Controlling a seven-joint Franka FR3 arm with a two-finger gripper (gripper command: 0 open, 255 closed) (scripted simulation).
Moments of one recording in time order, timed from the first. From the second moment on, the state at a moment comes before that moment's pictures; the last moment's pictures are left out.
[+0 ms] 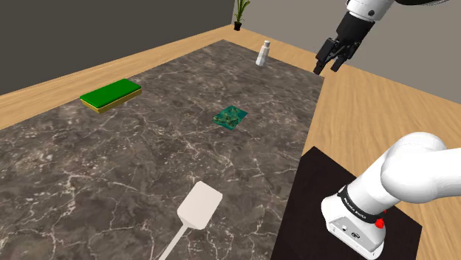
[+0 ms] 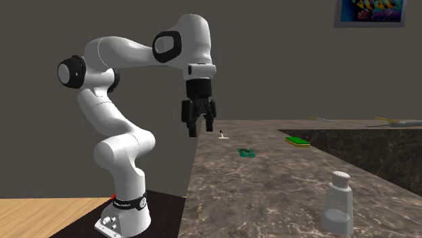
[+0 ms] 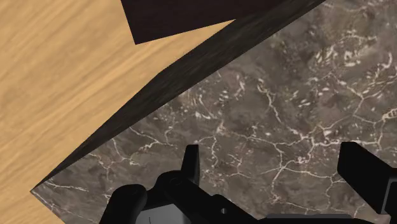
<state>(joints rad) -0.02 -0.77 -0.07 -2.40 -0.07 1.71 0.12</state>
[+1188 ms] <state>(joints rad) 0.11 -0.39 0.23 -2.20 0.10 1.69 0.46</state>
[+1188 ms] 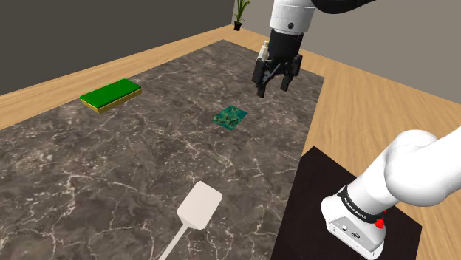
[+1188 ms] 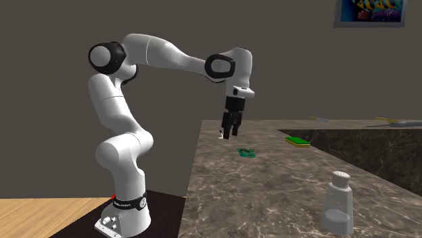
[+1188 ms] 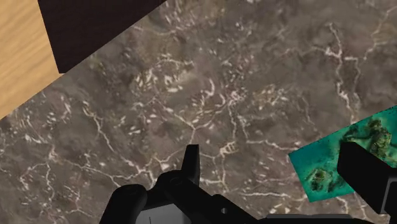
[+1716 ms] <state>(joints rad) 0.17 -0.13 0.35 -2.01 0.12 1.68 0.63</state>
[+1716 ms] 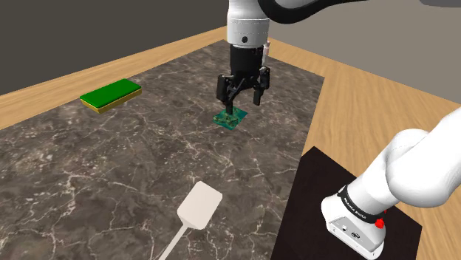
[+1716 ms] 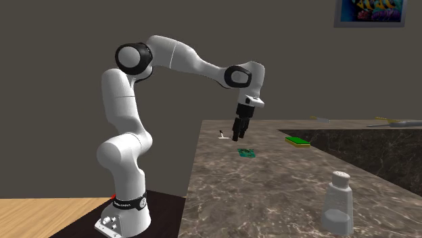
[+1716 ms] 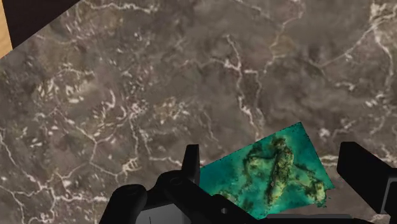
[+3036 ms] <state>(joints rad) 0.19 -0.04 0.37 -2.03 0.11 1.77 0.66</state>
